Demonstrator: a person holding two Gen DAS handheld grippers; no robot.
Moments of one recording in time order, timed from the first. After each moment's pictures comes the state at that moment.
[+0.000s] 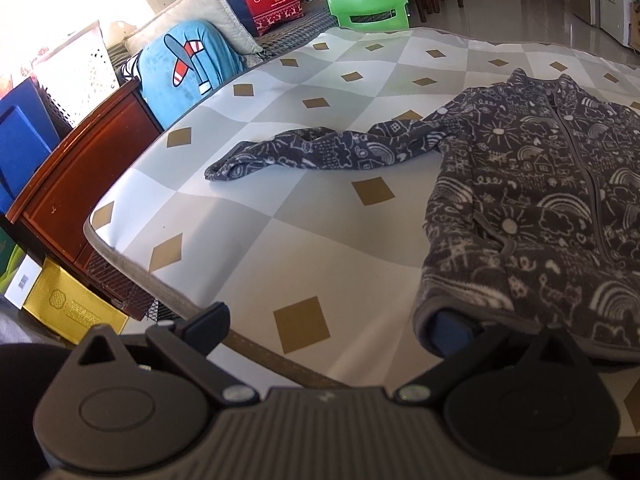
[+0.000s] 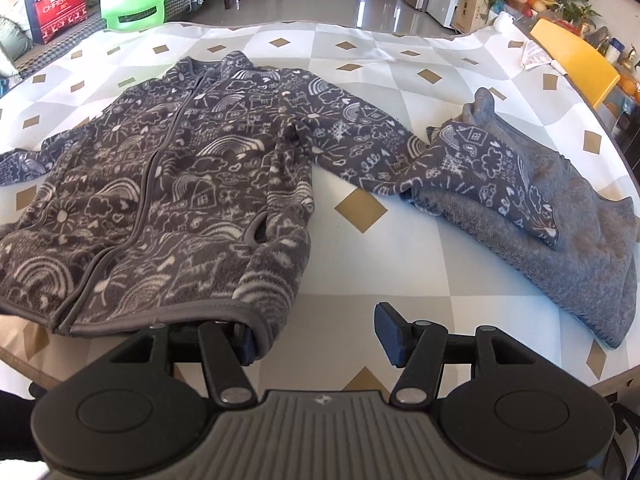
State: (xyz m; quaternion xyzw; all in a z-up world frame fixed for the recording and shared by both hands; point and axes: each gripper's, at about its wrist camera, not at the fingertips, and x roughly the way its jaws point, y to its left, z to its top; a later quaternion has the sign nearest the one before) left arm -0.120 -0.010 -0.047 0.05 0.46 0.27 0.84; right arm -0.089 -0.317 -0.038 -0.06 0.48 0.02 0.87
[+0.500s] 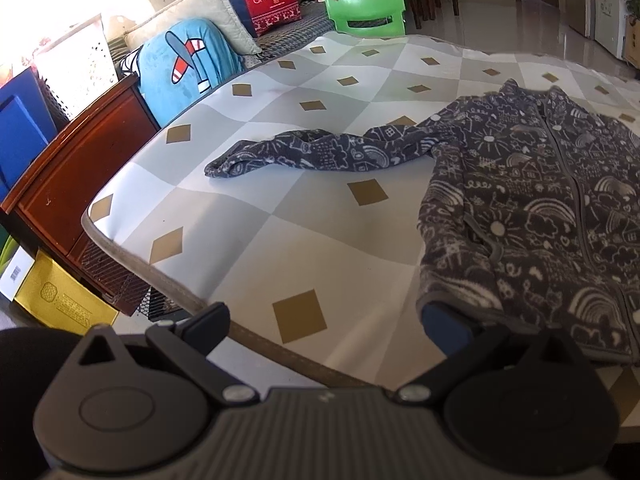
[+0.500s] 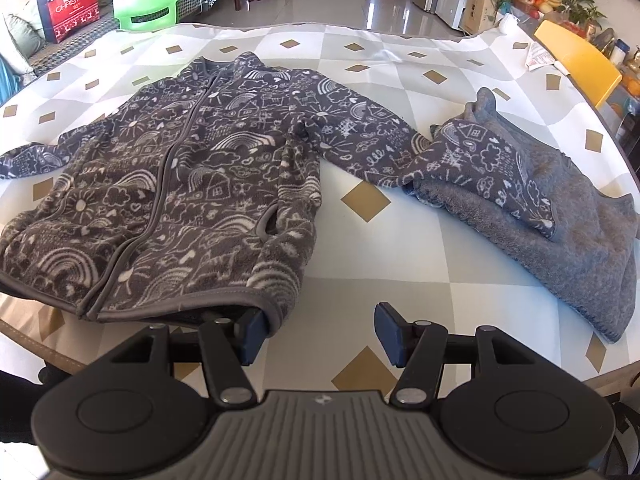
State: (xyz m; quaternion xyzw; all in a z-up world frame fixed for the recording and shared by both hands) left arm -0.140 -0.004 -0.029 0.01 0.45 0.26 0.86; right arm -0.107 -0.321 -0.028 -0.05 0.48 0.04 0.87
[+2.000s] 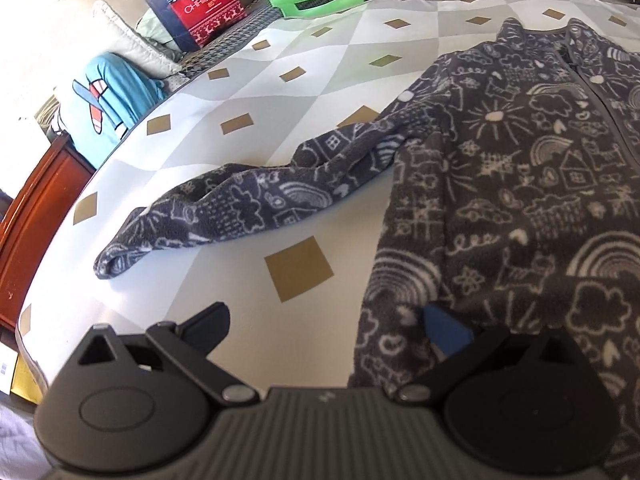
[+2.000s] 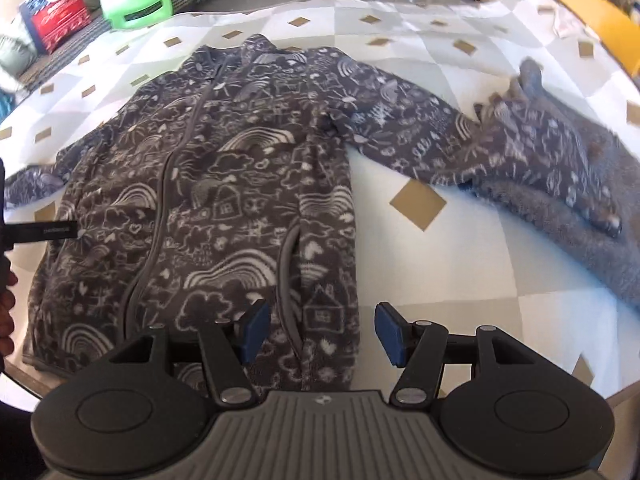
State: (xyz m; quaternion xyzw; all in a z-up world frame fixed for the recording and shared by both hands) left arm 0.045 0.005 -0.140 0.10 0.49 0.25 0.83; right arm -0.046 -0.313 -0.061 0.02 0.52 0.05 0.85
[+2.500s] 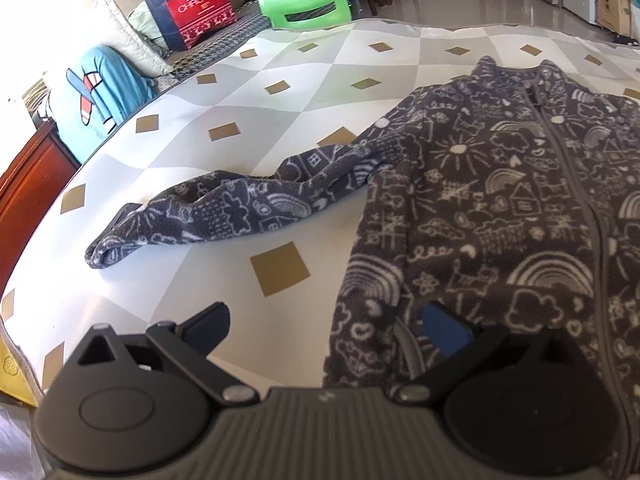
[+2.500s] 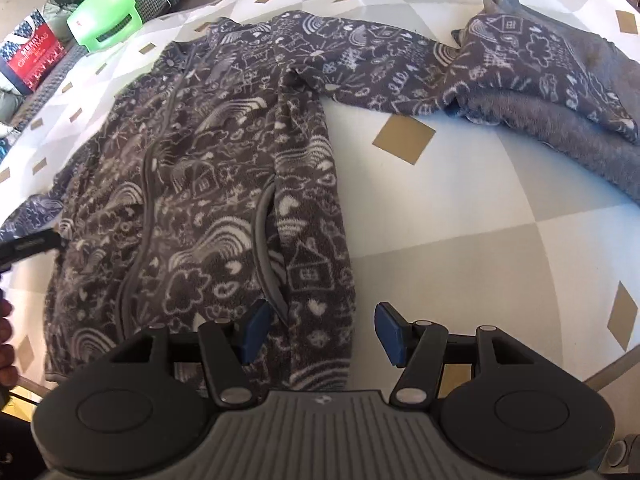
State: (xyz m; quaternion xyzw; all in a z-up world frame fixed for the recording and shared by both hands) left arm 0.019 -0.011 -0.095 0.06 0.47 0.19 0.86; right arm -0.052 -0.338 -0.088 0.09 0.55 0.04 0.83
